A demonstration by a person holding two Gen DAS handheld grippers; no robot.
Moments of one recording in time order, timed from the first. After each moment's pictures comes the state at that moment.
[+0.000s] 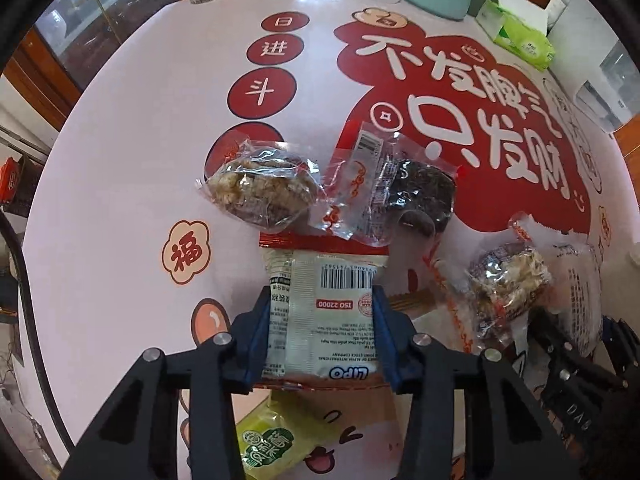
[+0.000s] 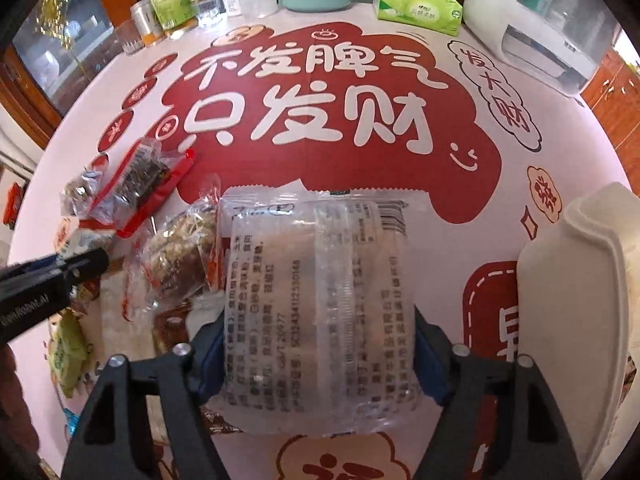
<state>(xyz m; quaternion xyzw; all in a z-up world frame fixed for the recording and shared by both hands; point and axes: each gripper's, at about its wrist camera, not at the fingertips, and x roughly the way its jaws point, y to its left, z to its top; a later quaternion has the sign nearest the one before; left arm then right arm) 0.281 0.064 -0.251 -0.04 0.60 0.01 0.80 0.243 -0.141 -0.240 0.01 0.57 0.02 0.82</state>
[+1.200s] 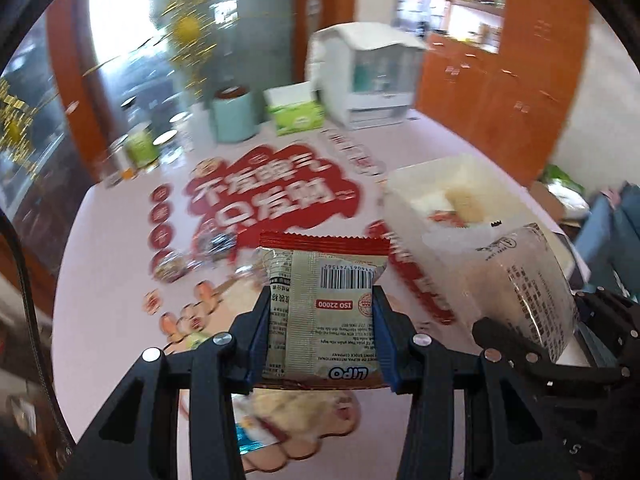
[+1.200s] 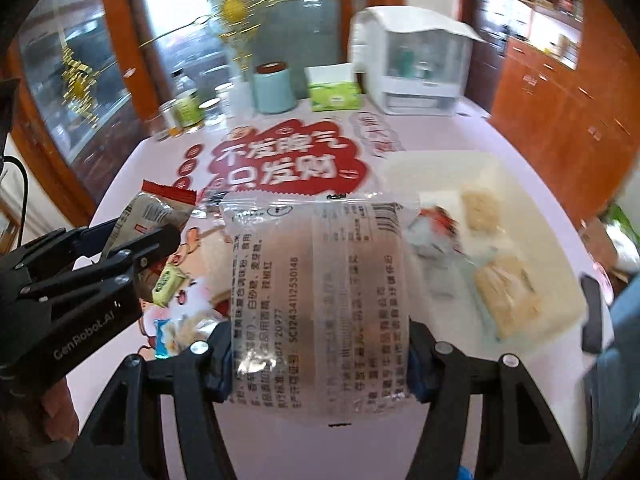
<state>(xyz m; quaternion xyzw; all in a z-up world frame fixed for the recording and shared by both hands) 0.076 -0.037 -0.064 0.09 0.40 -0.23 0.88 0.015 -0.163 -0.077 0.06 0.45 -0.07 0.89</state>
